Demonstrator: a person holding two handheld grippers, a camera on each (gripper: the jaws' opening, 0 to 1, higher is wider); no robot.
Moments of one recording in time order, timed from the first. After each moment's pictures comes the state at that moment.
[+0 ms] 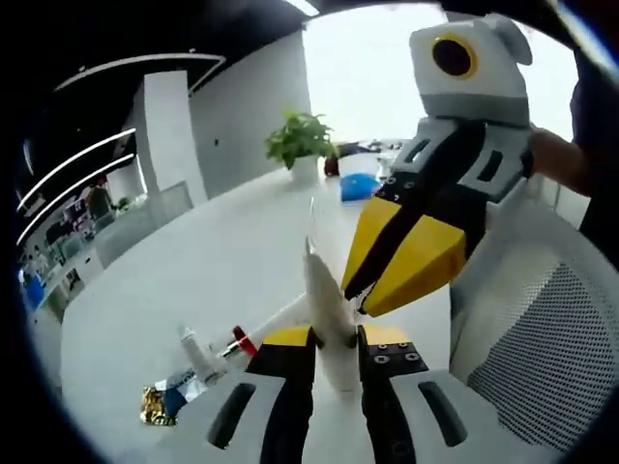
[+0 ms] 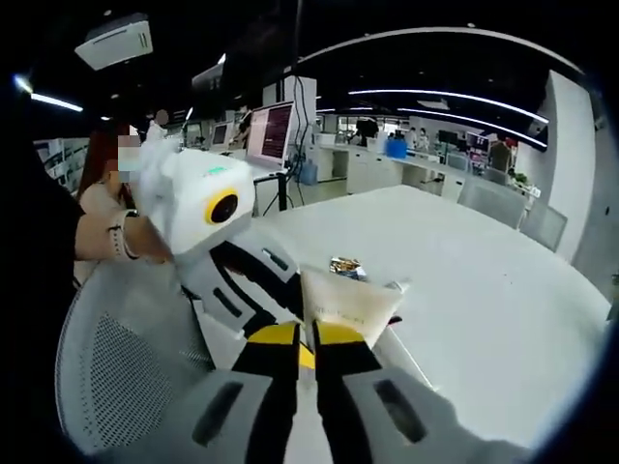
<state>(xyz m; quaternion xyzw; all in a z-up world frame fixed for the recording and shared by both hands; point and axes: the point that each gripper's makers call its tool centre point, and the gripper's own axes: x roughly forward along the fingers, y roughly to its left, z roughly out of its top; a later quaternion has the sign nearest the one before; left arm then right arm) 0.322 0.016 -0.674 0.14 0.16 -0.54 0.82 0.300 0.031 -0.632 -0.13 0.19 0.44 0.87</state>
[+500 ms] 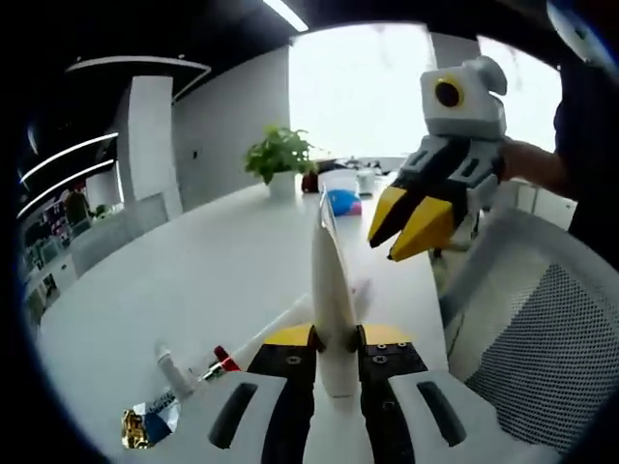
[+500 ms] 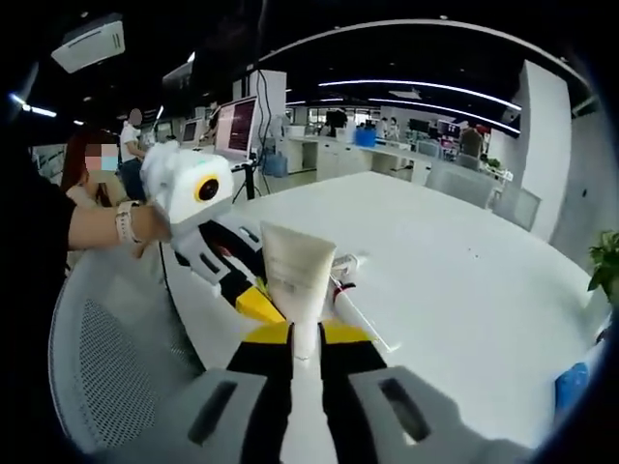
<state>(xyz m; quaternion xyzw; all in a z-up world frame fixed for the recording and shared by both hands) 0.328 -0.004 -0.677 0.13 0.13 -0.60 0.78 0.308 -0.040 -0.637 -0.13 0.21 0.37 0.89</state>
